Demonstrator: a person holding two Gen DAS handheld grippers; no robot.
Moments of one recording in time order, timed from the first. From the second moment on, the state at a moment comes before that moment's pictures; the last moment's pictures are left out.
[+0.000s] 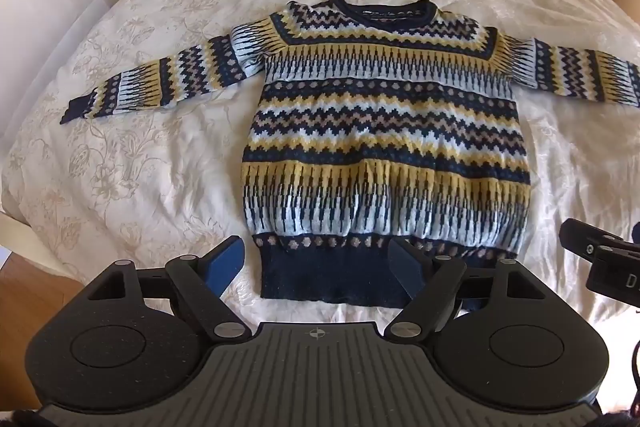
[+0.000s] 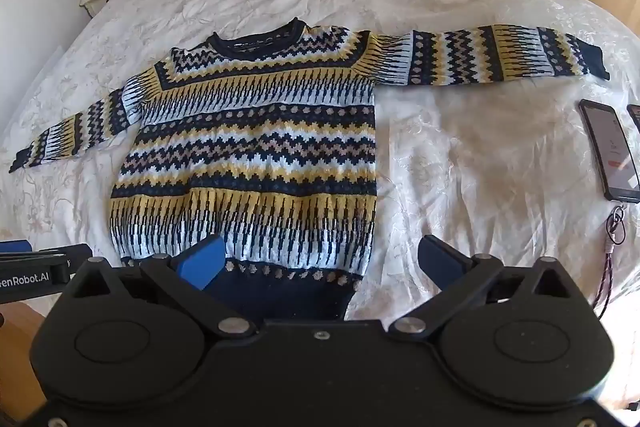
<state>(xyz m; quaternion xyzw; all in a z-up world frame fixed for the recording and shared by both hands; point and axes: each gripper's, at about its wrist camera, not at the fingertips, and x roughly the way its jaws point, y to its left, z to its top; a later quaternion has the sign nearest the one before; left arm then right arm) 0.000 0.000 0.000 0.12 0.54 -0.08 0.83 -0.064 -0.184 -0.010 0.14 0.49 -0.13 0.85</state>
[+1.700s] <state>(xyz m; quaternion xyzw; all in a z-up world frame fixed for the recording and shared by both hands) -0.001 0.006 -0.004 0.12 0.55 -0.06 0.82 -0.065 -0.179 -0.033 0.15 0.53 -0.13 0.83</state>
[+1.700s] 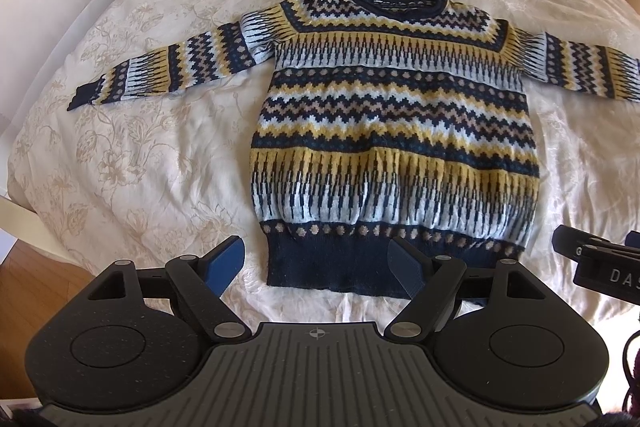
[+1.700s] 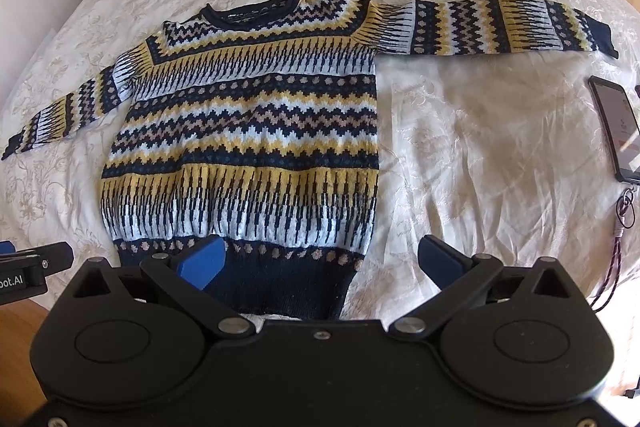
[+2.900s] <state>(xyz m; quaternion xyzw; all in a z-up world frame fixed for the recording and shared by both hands) 0.008 0.031 0.000 0.02 0.53 -0.07 0.84 -0.052 -0.182 -0.039 0.21 0.51 -0.06 0.83</state>
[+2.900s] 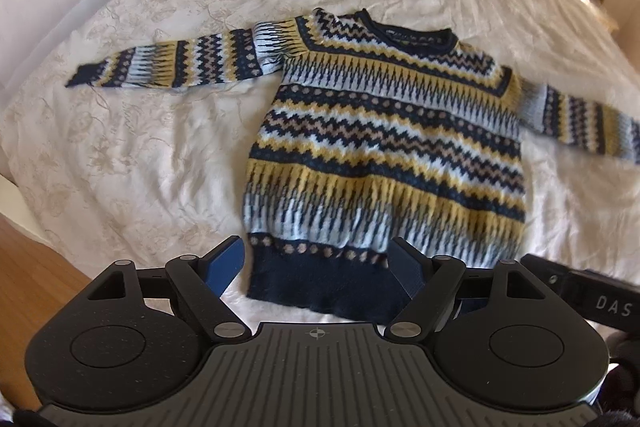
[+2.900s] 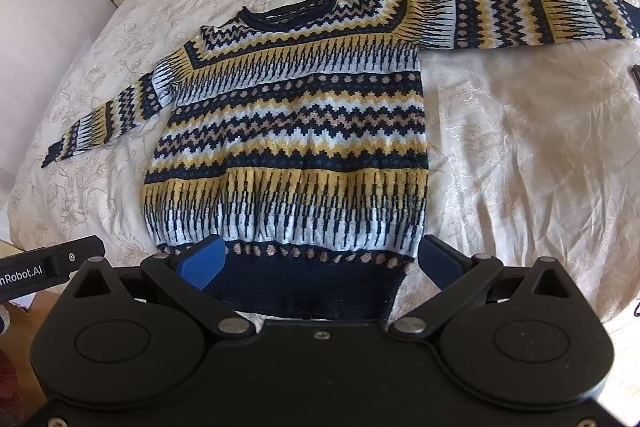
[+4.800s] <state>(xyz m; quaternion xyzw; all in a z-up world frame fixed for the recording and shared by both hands) 0.310 0.356 -0.146 -0.19 0.45 0.10 0.87 0.213 -0.017 -0.022 0.09 0.42 0.01 0.90</state>
